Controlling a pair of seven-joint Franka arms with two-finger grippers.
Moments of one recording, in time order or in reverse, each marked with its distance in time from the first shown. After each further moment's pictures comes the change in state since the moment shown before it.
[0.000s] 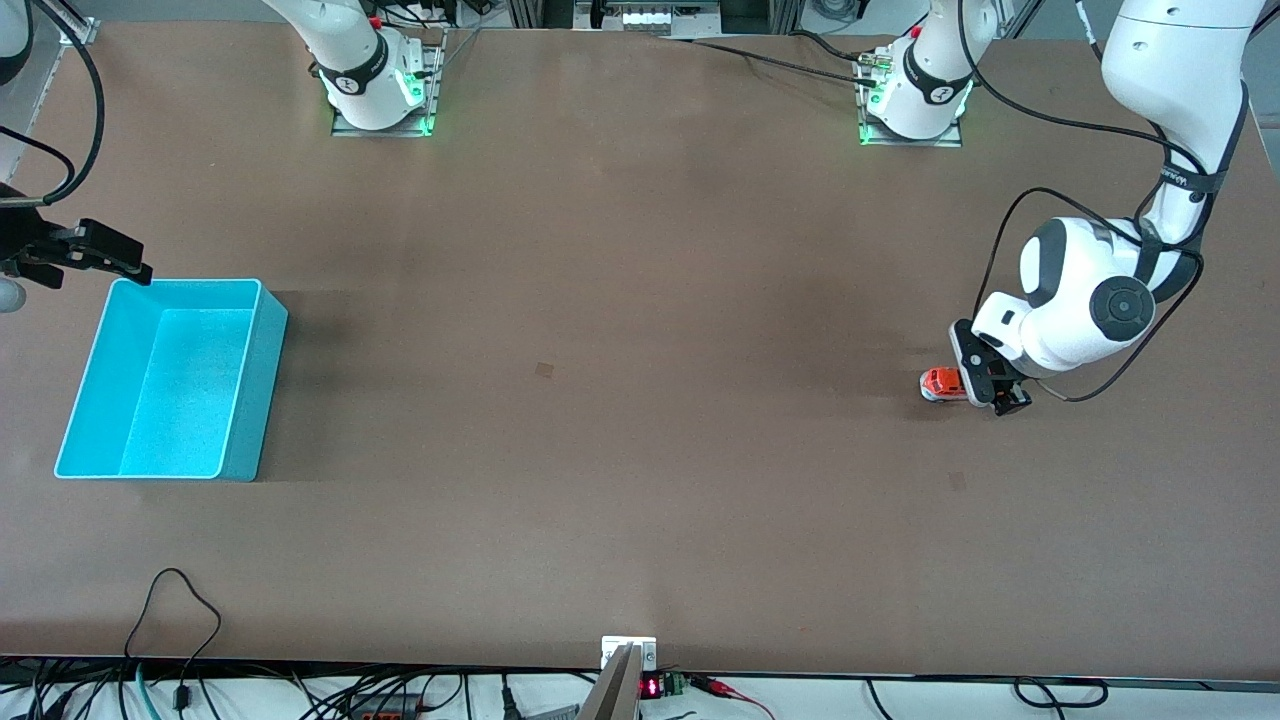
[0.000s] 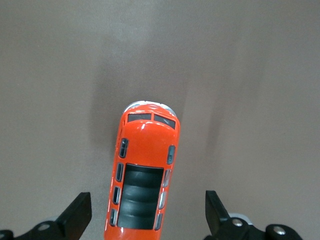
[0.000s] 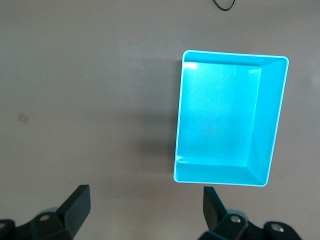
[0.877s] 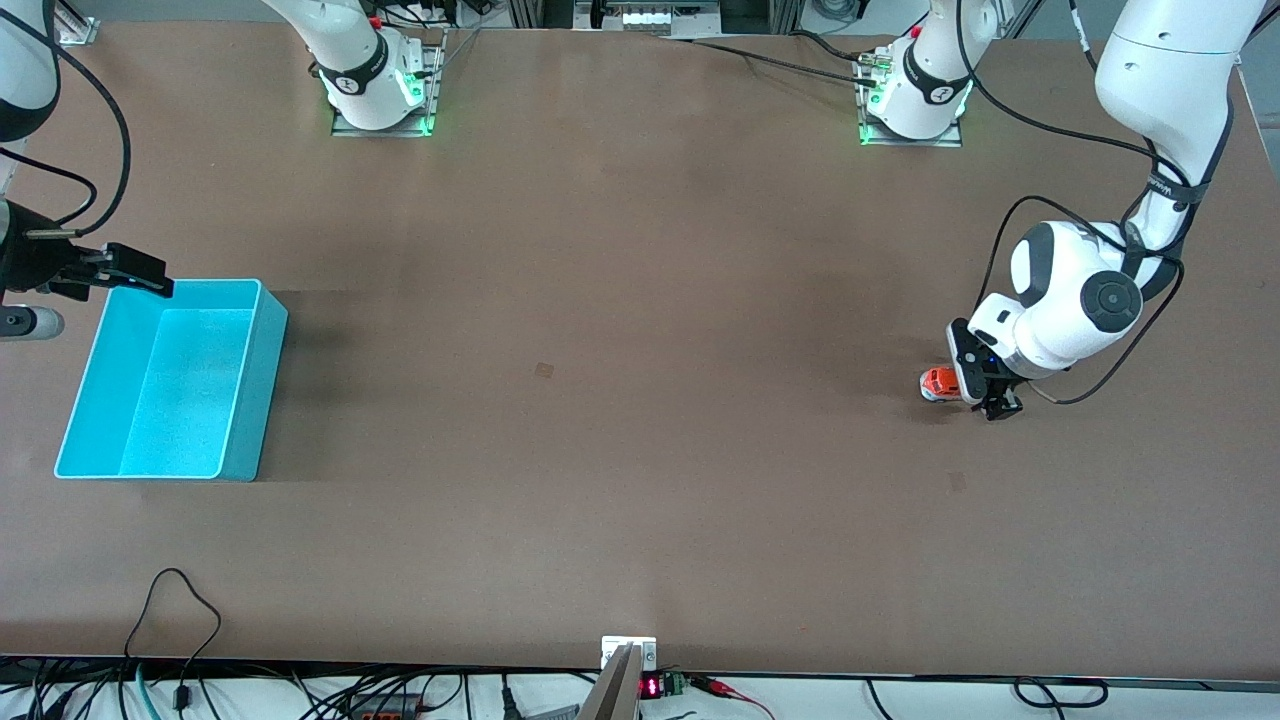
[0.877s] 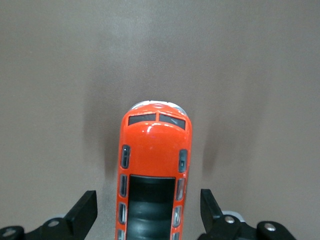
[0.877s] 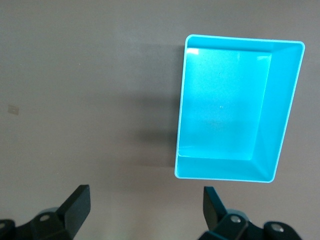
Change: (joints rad) left arm 0.014 0.039 0.000 -0.038 0.001 0.147 0.098; right arm -0.002 0.055 0.000 -0.002 0.000 -0.022 0.000
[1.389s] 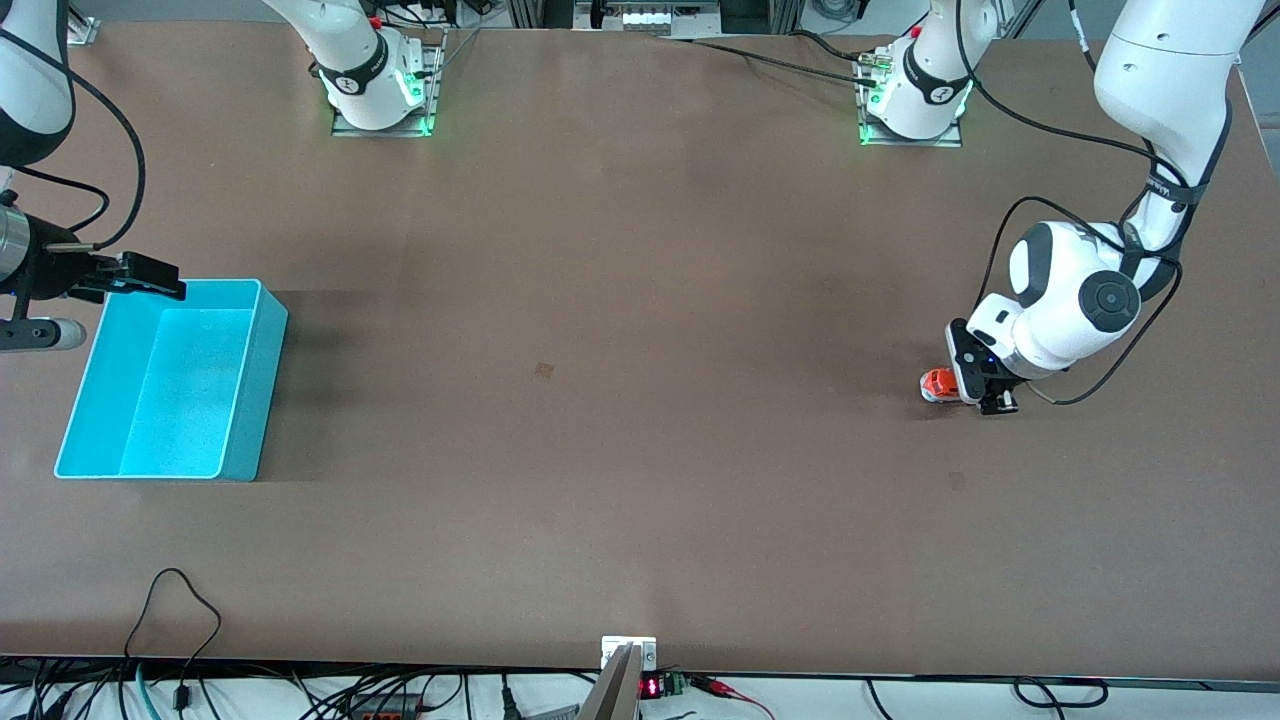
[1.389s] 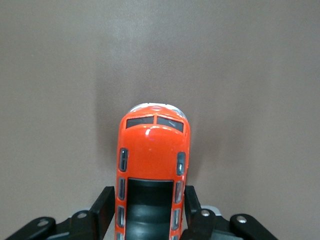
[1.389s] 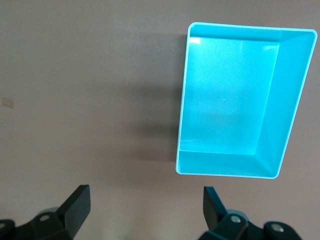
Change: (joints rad) left arm -0.001 0.001 -0.001 0.000 0.000 0.009 0.003; right arm 0.000 0.024 0.000 0.000 0.000 -0.014 0.000
